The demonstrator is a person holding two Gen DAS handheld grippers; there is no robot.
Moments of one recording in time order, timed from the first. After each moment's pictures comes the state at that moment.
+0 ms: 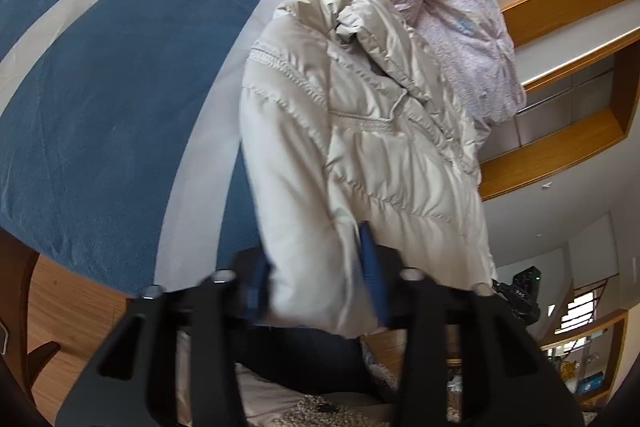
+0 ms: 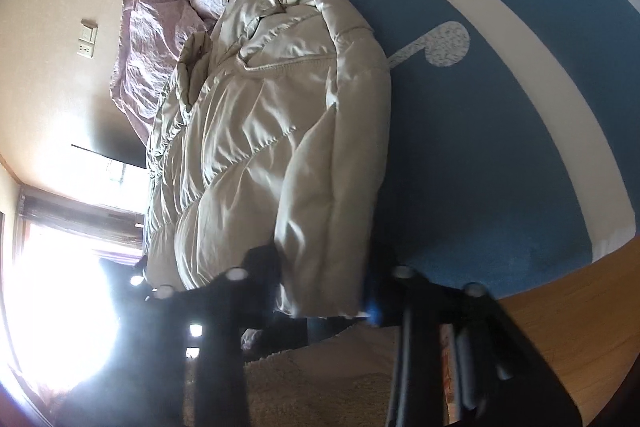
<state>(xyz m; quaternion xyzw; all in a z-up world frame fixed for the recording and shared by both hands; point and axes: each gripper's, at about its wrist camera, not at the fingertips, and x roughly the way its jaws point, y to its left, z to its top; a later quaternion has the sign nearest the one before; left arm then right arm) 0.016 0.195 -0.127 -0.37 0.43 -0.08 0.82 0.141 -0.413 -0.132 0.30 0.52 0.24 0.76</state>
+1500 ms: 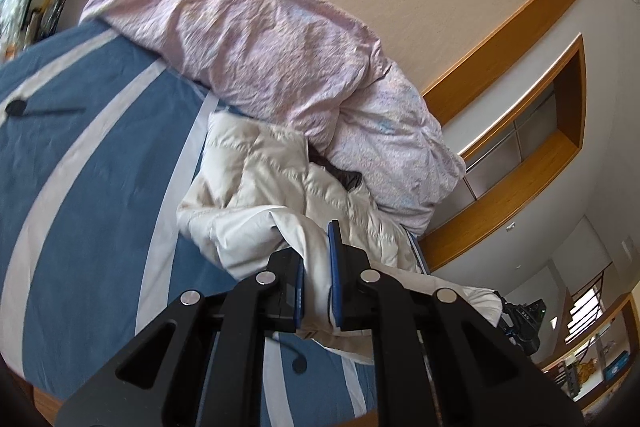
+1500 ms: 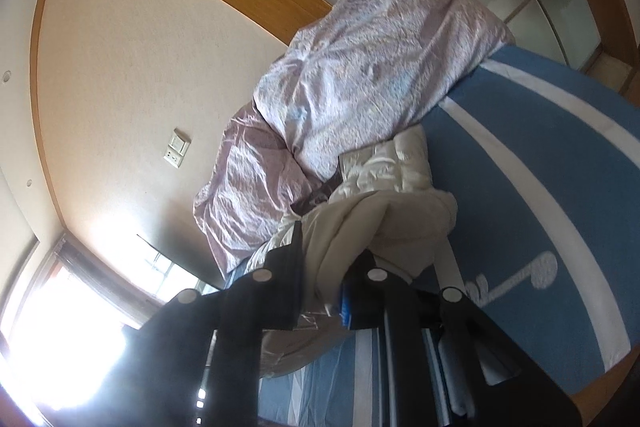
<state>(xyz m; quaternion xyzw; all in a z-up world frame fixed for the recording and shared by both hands) 0.072 0.215 0.000 -0.35 0.25 -0.11 0.90 0.168 -0.414 0.013 0.37 0.25 0.26 0.86</state>
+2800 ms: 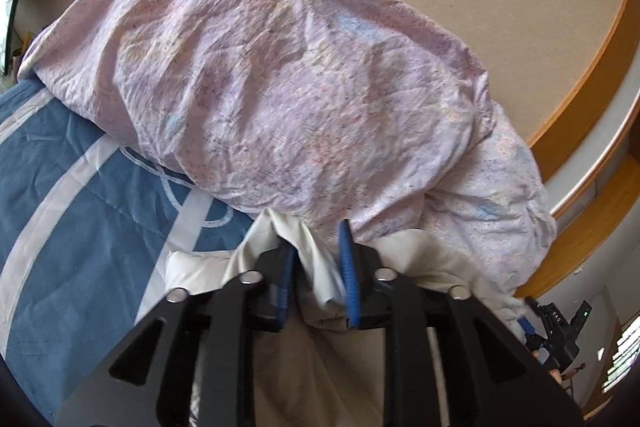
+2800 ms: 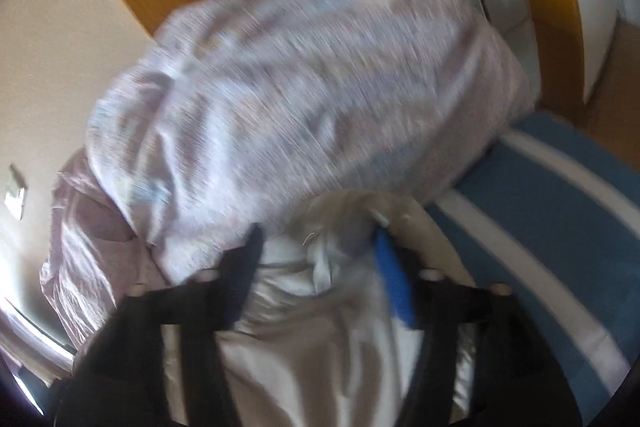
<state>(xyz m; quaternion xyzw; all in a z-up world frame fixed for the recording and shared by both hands) 0.336 0.239 0.000 -0.32 0.25 0.00 0.91 0.440 -0.299 0.013 0.26 0.23 0.03 0.94</state>
